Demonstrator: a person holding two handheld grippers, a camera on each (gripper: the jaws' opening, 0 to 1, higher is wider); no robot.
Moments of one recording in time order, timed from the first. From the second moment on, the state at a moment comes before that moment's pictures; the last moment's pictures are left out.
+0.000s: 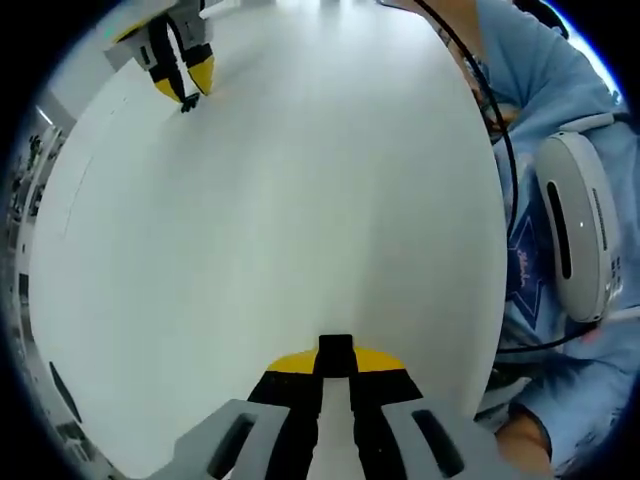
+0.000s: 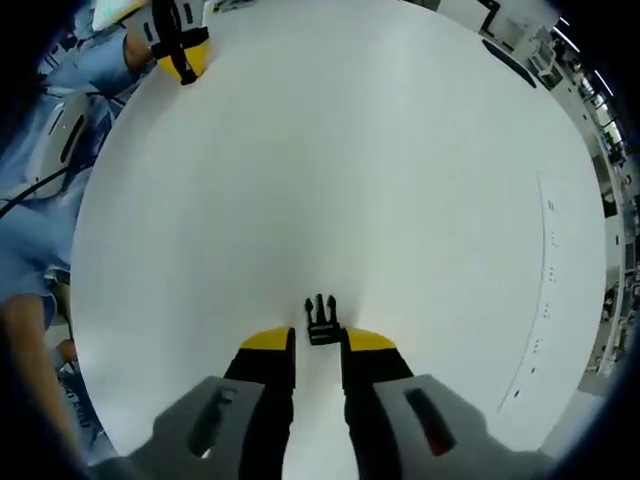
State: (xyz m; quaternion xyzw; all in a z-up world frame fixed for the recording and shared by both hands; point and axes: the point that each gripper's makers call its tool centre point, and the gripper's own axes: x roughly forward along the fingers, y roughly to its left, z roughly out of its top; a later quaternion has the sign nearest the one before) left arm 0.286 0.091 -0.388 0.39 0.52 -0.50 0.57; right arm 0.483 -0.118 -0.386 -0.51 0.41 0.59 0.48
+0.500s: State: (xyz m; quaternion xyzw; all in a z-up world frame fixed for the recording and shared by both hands) left arm 0.288 0.093 -0.388 0.39 0.53 -0.50 0.56; right arm 0.484 -0.115 -0.388 -0.52 0.44 0.56 0.48
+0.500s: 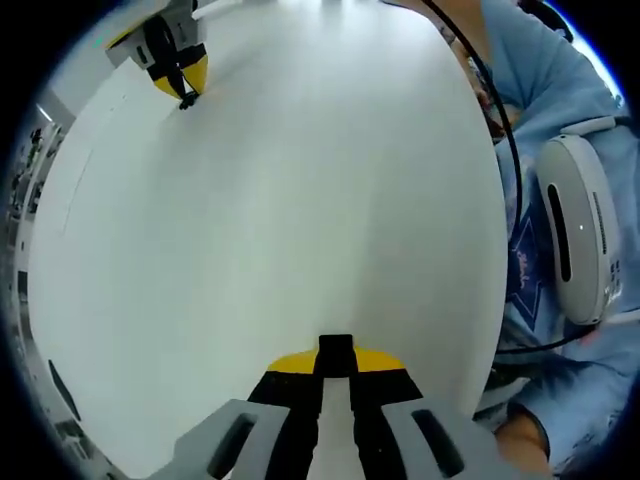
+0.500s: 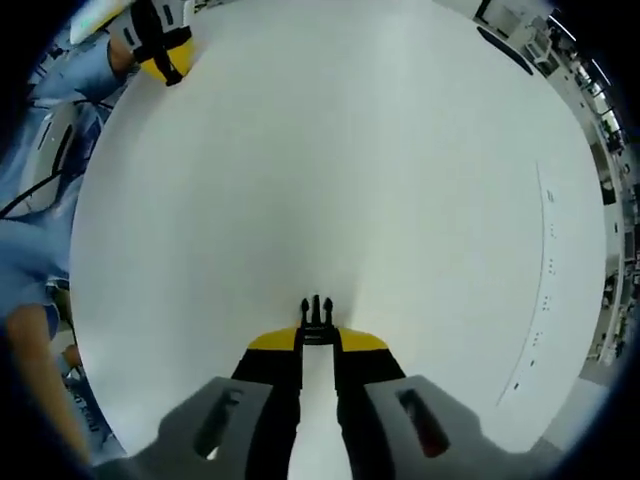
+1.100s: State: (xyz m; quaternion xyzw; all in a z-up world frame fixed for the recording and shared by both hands) left arm 0.288 0.095 -0.388 0.39 0.54 -0.49 0.56; right arm 0.469 -0.118 -0.389 -0.53 0.46 0.52 0.48
